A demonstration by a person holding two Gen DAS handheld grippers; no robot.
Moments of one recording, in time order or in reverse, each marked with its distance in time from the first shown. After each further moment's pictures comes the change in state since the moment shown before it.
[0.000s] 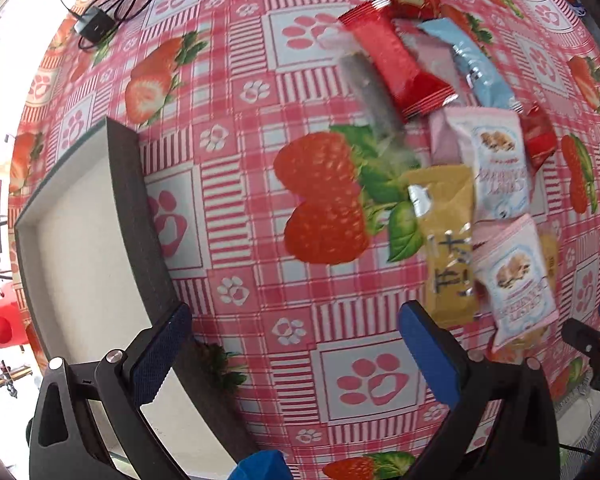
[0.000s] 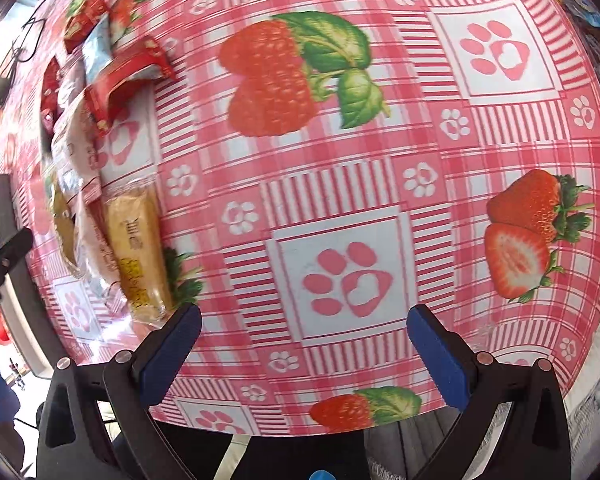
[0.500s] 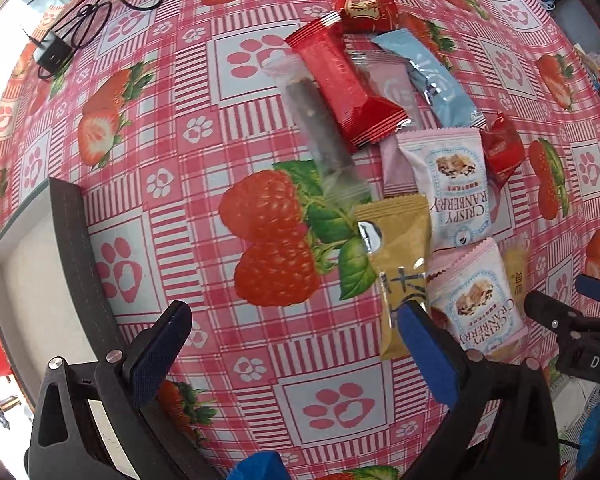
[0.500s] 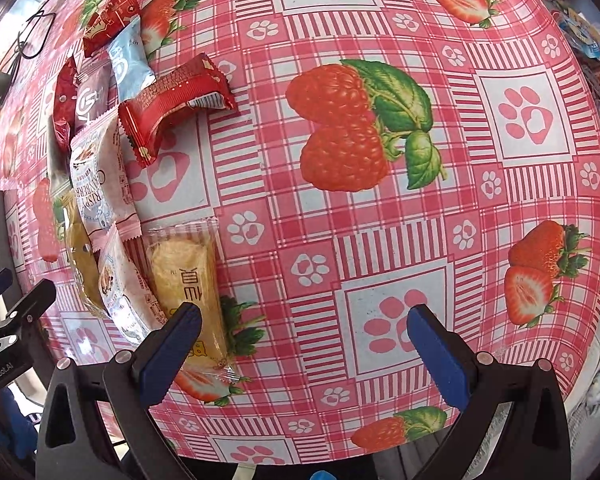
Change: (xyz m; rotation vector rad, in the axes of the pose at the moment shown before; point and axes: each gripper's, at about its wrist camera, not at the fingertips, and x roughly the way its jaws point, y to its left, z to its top) left arm -0.018 -0.029 0.026 0.085 -0.052 -0.118; right arm -0.021 0.044 0.045 0.044 -0.074 -0.066
